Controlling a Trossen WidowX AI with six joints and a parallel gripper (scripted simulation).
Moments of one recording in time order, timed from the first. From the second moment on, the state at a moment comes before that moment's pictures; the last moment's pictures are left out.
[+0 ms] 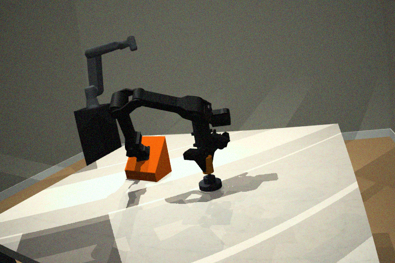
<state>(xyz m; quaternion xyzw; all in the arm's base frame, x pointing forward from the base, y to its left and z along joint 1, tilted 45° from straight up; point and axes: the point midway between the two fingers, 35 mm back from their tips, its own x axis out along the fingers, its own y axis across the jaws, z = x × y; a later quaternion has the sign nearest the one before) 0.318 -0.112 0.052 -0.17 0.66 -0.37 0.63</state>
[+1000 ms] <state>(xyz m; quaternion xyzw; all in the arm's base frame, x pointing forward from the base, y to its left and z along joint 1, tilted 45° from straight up) 0.319 -0.111 0.053 -0.15 0.65 -0.39 0.64</state>
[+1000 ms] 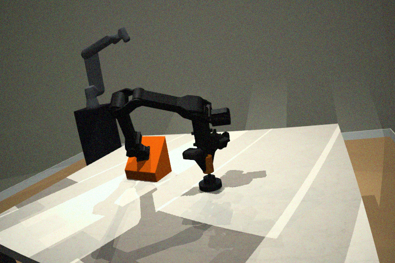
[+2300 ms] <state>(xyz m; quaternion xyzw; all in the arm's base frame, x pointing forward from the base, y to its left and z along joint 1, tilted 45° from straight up) 0.316 -0.111 0.051 -0.10 0.62 -0.44 0.64</state>
